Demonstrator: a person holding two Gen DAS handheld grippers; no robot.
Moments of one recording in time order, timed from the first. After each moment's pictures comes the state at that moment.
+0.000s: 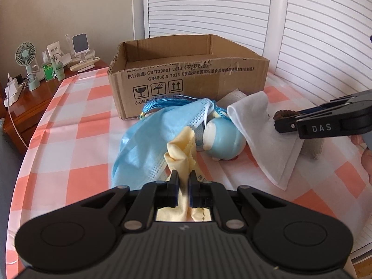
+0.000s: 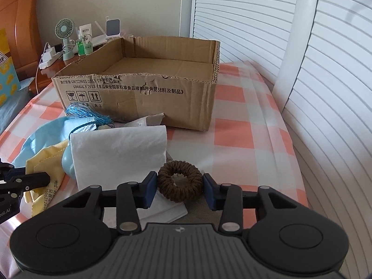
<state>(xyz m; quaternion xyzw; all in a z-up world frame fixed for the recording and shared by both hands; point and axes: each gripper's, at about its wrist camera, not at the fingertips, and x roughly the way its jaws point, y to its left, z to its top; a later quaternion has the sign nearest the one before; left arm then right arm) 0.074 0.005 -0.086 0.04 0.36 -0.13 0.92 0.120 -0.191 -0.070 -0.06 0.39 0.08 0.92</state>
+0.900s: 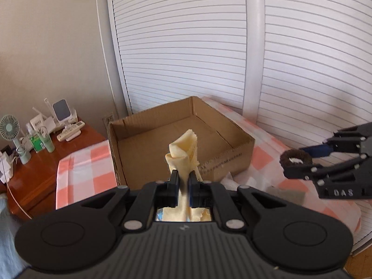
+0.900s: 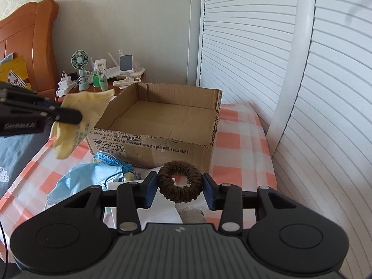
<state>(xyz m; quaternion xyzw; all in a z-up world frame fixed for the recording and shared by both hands) 0.118 0.007 0.030 0.10 0.30 -0.20 0.93 0.101 -0.194 0.012 -0.05 0.33 0.11 0.94</state>
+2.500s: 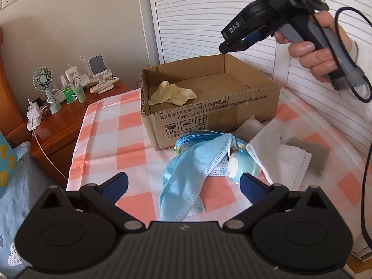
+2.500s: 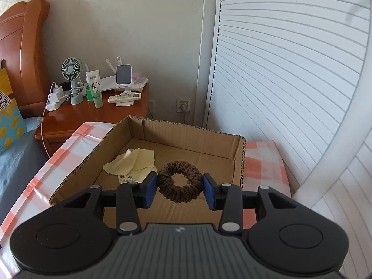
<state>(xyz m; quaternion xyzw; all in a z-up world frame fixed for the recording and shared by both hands) 0.073 0.022 -0.025 0.09 0.35 -0.10 0.93 0.282 -0.151 0.028 -0.07 0.34 0.13 0.93</state>
